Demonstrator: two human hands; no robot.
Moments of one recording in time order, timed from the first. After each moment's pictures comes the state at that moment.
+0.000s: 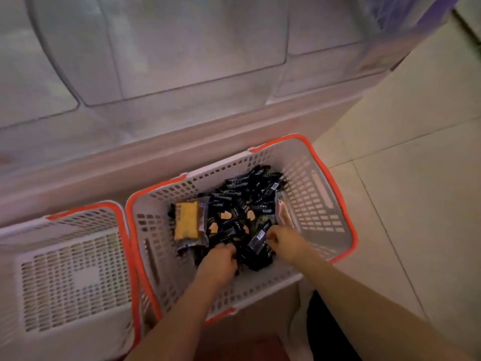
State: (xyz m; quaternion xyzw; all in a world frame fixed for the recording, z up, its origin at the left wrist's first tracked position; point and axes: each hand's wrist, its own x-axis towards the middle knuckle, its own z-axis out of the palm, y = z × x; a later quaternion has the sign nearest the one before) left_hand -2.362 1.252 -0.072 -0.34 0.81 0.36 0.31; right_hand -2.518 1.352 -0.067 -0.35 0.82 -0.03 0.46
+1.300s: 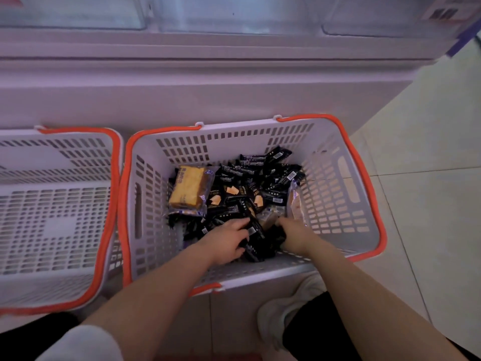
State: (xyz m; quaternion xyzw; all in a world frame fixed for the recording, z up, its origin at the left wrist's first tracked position) left_hand -2.346 1.279 -0.162 -0.18 0.90 0.33 0.22; right_hand -2.523 1.384 -0.160 -0.45 0.78 0.05 0.43
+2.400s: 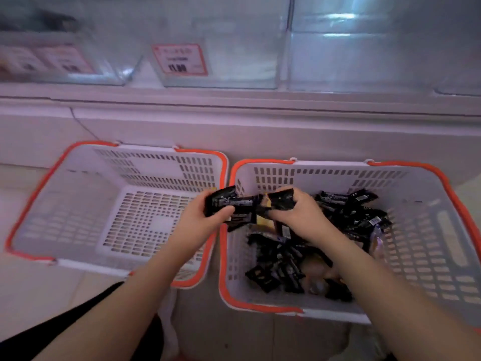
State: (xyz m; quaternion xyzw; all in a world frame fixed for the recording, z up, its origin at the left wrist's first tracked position) left_hand -2.190 1.200 -0.032 -0.50 0.61 0.53 -0.31; right_hand -2.399 1.244 -0.049 -0.49 0.67 -0.36 0.42
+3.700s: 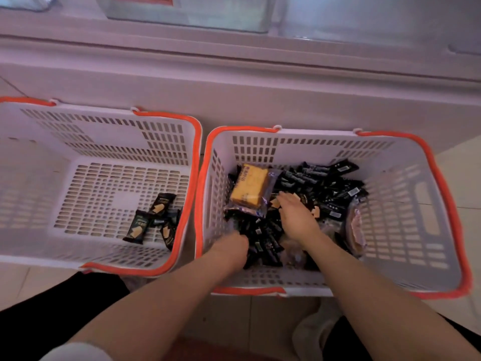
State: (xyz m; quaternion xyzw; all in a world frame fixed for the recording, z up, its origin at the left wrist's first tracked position) left_hand -2.264 1.255 -0.152 -0.37 0.82 0.27 0.33; right_hand -2.435 1.279 -0.168 -0.58 0.76 -0.02 0.30
